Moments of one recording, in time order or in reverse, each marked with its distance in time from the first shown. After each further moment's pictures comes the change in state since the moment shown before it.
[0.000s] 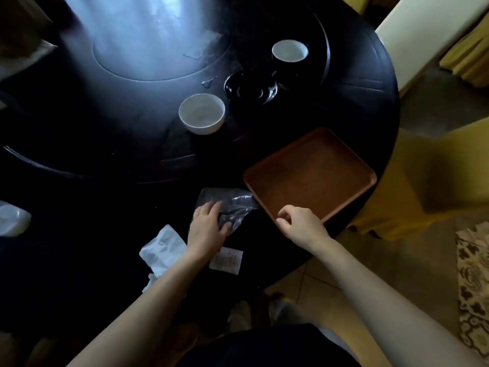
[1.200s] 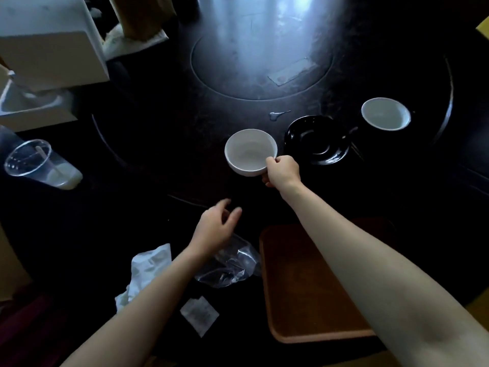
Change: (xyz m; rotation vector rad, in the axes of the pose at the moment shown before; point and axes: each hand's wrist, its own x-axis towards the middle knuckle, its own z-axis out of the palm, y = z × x) left_hand 0.092 0.038 -0.032 -0.356 0.284 -0.420; right_hand 0.234 -0.131 -0.067 0.510 -0.077 -0.087
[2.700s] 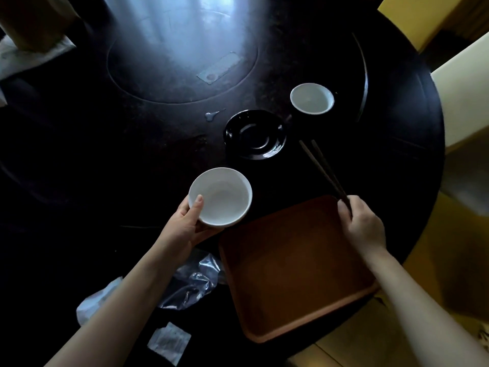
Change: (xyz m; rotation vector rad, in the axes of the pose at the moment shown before) left_hand 0.012 0.067 0.008 -0.939 -0.302 -0.351; right_hand -0.079 0.188 -0.184 -0.645 0.514 -0.339
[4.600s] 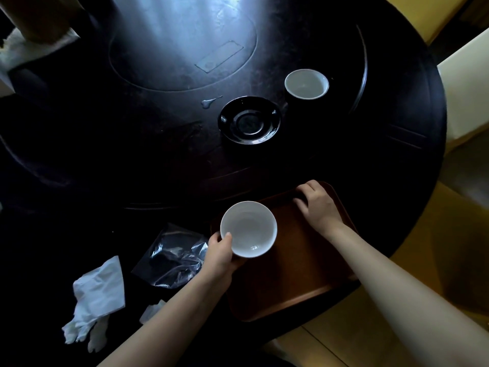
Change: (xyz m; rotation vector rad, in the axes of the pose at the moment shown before) left_hand -0.043 -0.090 0.059 -0.040 0.229 -0.240; right_hand 0.009 -0.018 0.049 0.128 -0.258 -0.129
